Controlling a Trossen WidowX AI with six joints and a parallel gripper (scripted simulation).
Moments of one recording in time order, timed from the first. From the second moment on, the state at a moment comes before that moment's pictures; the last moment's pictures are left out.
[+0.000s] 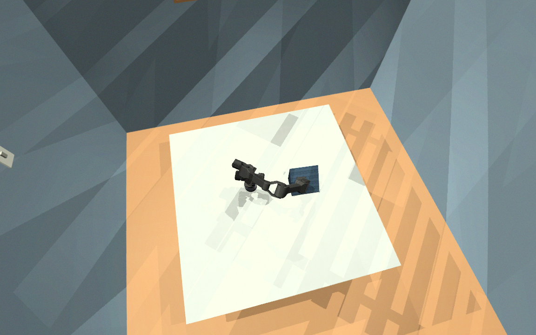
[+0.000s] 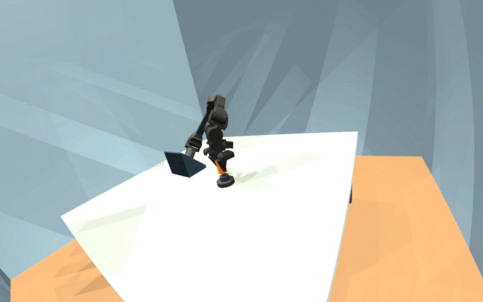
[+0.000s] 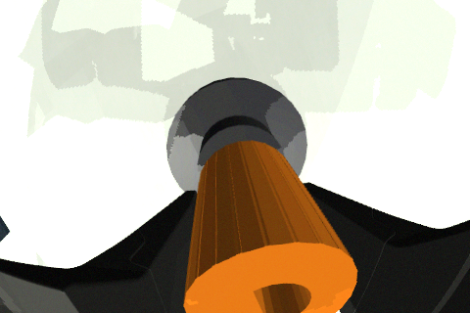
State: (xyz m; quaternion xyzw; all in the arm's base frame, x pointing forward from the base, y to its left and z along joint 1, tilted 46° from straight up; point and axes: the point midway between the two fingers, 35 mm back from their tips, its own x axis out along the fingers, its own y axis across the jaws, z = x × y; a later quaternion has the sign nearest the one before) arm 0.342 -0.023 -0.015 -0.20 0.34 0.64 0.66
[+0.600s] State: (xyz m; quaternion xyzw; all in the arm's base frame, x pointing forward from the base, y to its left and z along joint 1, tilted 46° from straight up) arm 0.344 -0.025 -0.012 -0.27 0.27 0.67 0.64
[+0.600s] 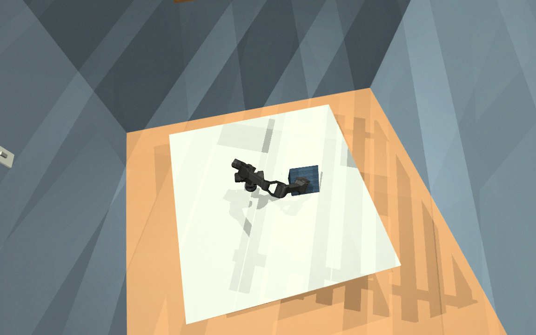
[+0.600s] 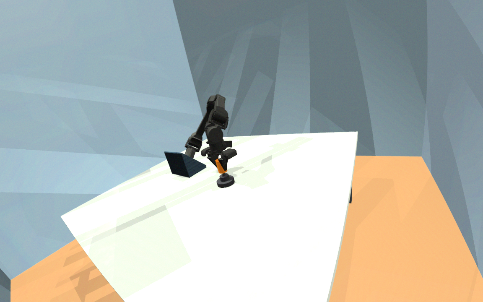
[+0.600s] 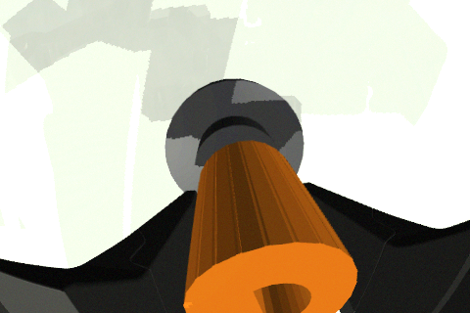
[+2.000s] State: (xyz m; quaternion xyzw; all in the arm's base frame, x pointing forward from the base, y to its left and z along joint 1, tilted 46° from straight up) arm 0.344 -0.025 -0.013 -0.33 0.21 0.69 0.61
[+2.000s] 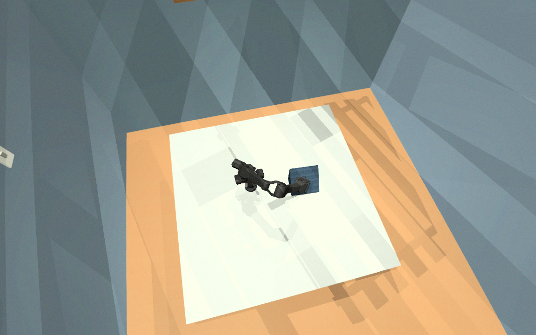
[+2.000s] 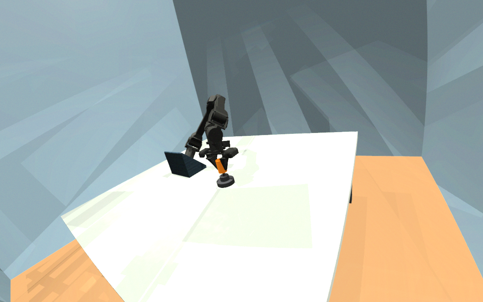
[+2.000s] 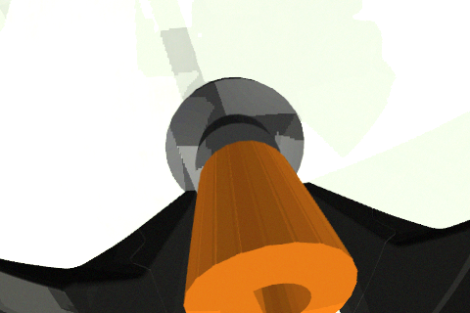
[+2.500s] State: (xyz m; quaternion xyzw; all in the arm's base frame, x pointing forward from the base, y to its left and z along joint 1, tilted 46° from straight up) arm 0.343 -0.024 -0.013 -0.33 0.20 0.70 0.60
